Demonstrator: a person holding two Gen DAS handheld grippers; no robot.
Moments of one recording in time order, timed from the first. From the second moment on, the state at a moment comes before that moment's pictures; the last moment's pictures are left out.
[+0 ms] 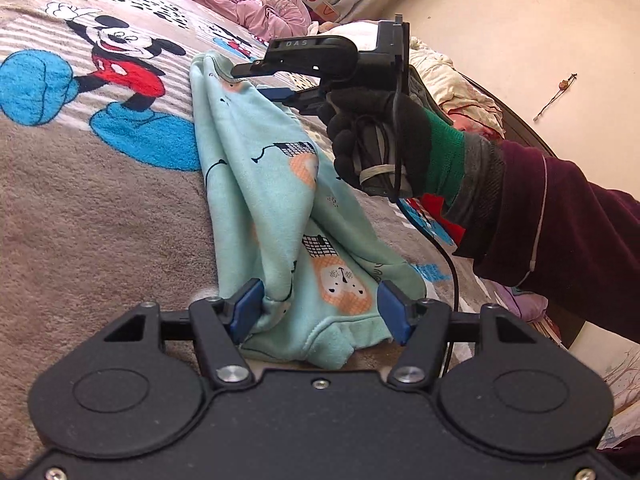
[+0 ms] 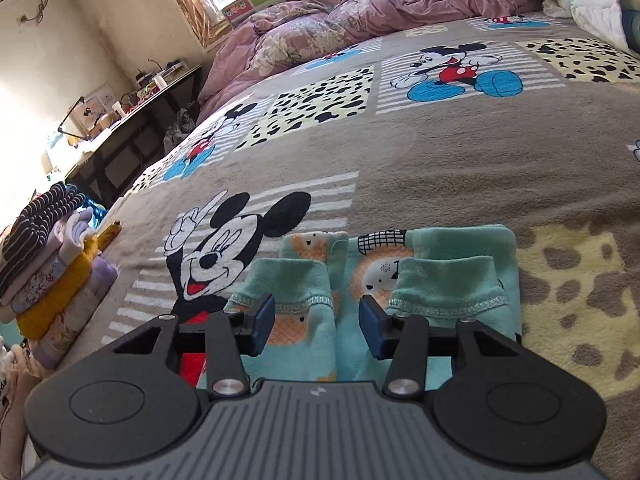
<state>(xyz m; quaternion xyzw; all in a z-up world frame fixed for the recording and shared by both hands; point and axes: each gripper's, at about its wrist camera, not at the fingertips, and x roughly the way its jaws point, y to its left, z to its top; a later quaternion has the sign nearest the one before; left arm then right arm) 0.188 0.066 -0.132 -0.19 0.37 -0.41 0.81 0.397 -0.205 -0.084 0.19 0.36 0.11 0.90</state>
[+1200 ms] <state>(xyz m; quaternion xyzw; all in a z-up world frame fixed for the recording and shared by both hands) 0.197 0.118 -0.133 -0.32 0.36 -0.38 0.79 0.337 -0.244 -0.046 0.22 0.28 0.07 0.93</state>
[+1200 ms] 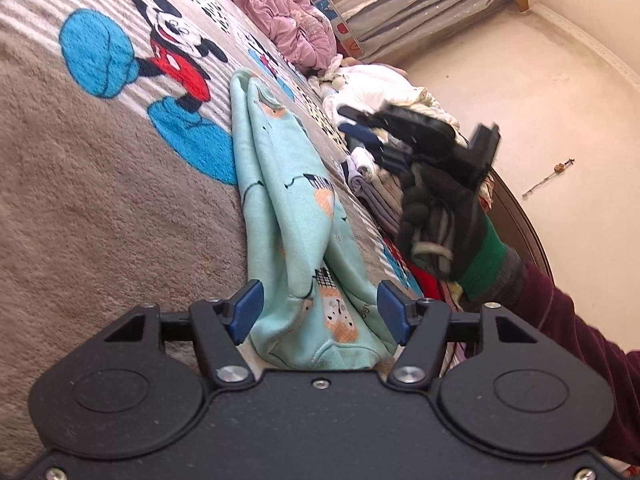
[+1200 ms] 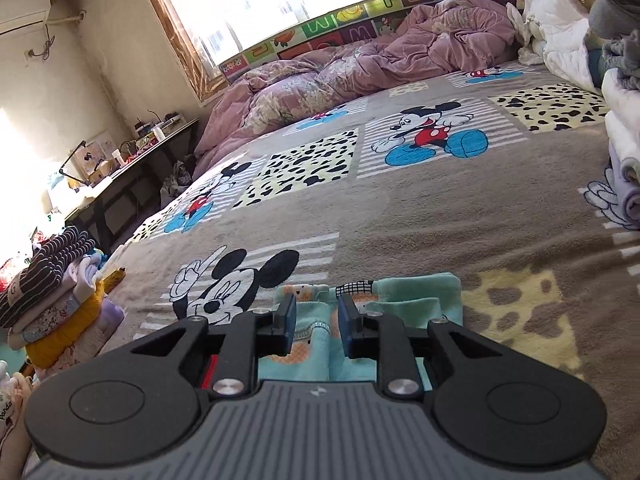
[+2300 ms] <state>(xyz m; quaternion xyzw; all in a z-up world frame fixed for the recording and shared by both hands) 0.198 0.101 -0.155 -0.45 0.40 -0.24 0.76 0.099 -0.278 -0.186 0.55 0.24 0.08 0.79</state>
